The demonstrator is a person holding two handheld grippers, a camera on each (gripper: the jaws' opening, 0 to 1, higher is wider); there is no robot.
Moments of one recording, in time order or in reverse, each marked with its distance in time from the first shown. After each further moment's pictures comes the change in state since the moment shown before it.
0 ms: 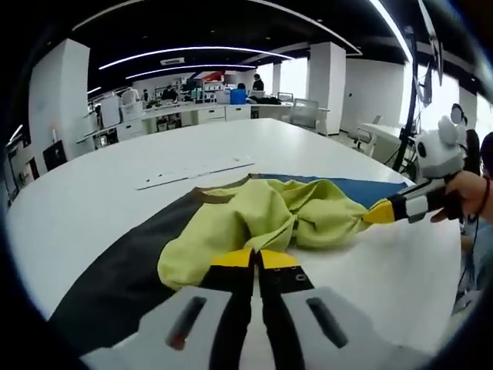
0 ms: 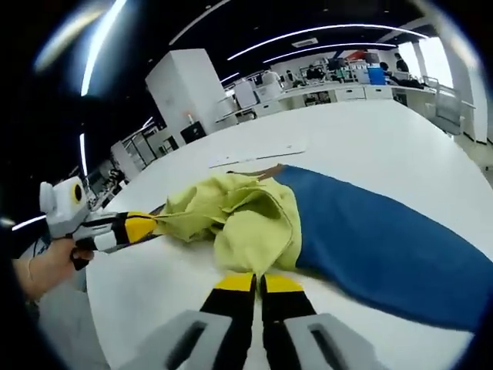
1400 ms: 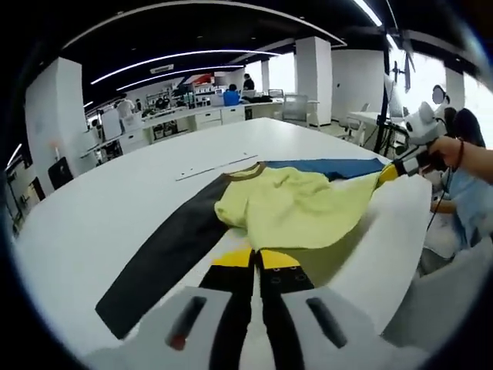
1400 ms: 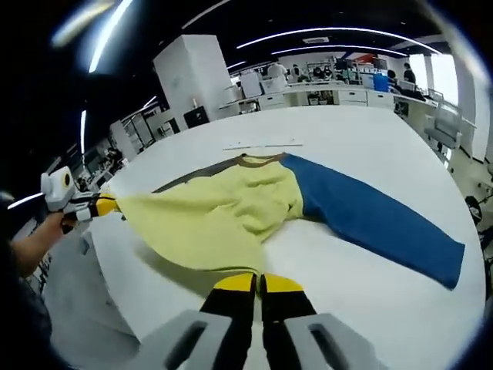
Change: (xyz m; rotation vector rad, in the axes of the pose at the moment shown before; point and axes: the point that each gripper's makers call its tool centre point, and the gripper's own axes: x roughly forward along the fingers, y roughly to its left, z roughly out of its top) left arm -0.157 0.026 -0.041 0.108 0.028 -0.023; right arm -0.101 0.028 -0.051 -0.071 0.054 -0.042
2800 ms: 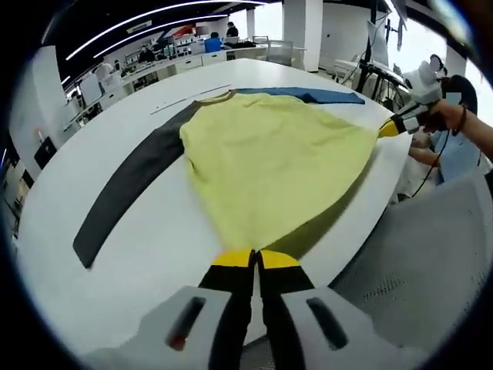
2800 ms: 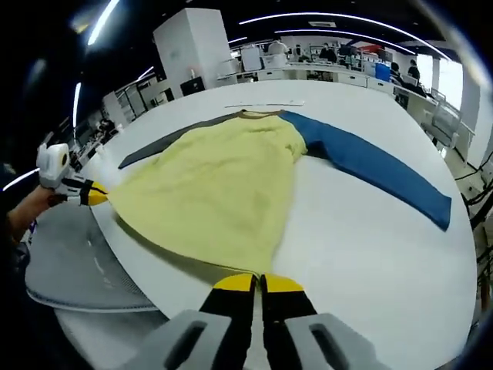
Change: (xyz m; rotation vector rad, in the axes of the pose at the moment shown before) left arm -0.039 -0.051 -0.108 0.002 0.332 -0.078; right arm -0.031 0.008 -0.098 -0.116 0.181 -0.080
